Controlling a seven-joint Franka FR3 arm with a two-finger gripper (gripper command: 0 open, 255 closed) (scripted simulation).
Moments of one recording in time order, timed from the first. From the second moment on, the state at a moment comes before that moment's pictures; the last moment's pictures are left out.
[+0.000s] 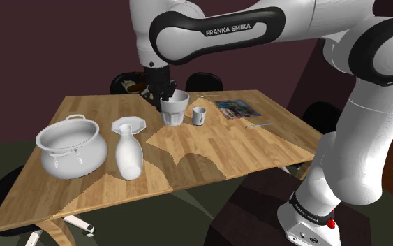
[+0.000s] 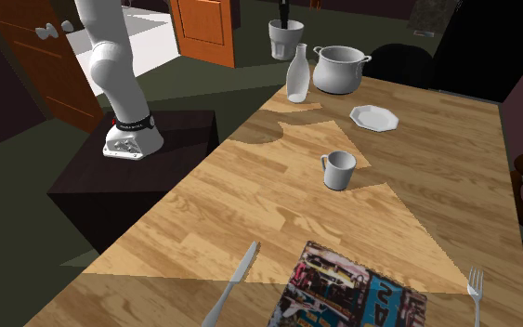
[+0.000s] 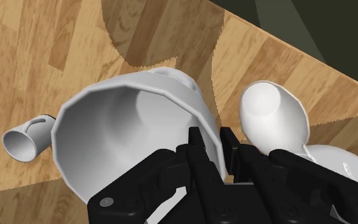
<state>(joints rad) 0.29 0.13 0.19 -1.68 -0.24 1.77 0.63</state>
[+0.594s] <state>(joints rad) 0.29 0.15 0.18 -1.78 -0.25 1.89 0.66</state>
